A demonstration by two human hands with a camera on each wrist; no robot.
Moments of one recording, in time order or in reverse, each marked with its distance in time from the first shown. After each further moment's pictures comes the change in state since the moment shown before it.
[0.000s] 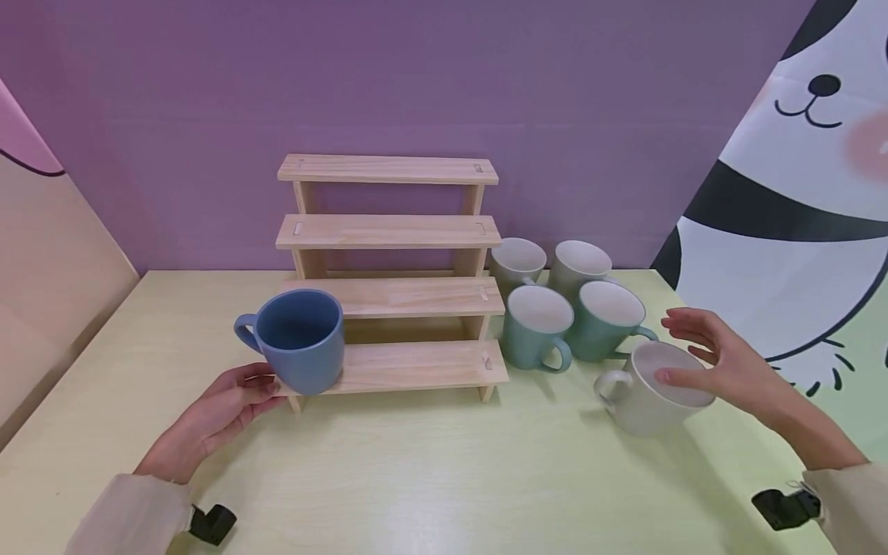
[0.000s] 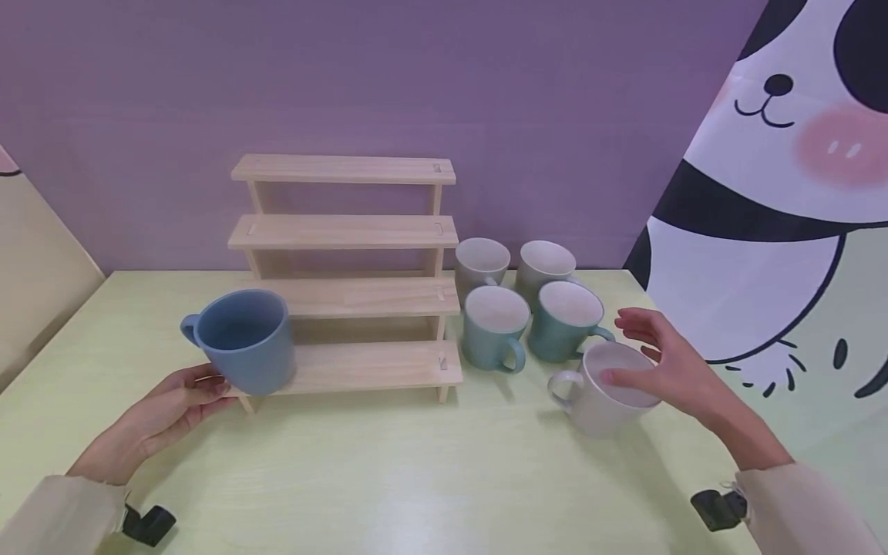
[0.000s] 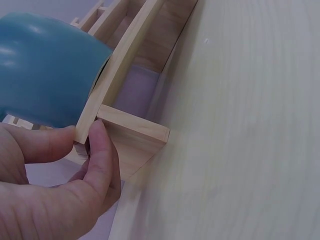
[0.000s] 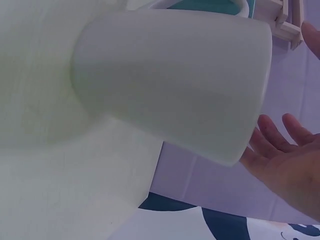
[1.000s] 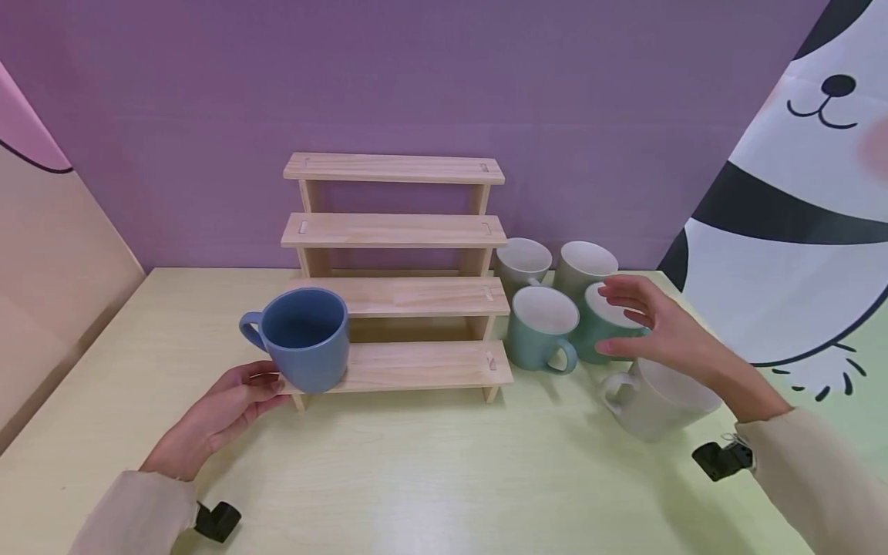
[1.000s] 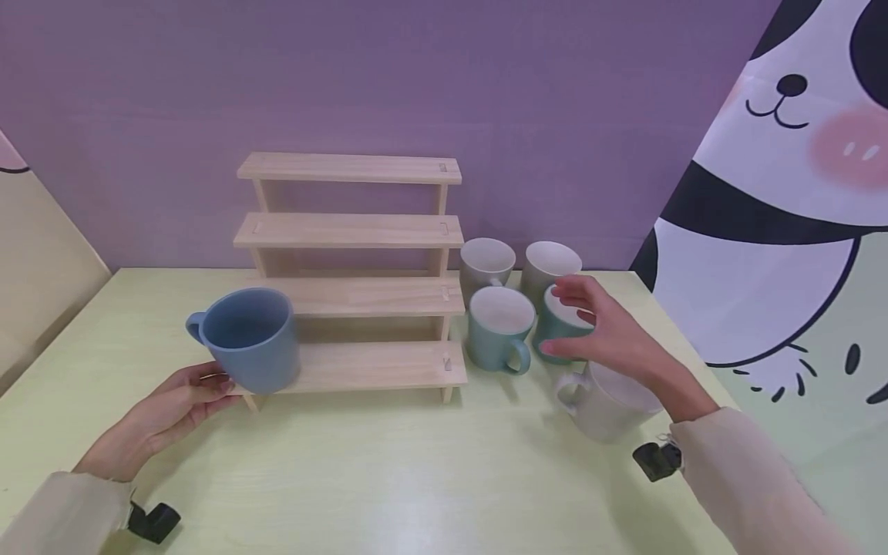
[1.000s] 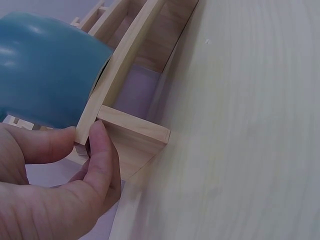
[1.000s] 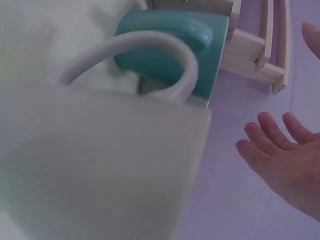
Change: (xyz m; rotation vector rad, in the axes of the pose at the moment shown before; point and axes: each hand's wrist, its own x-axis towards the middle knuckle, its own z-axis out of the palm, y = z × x) left_hand -0.001 0.000 0.002 -0.032 0.039 -0.008; right_hand 0.051 -0.066 0.027 0.077 -0.114 -0.093
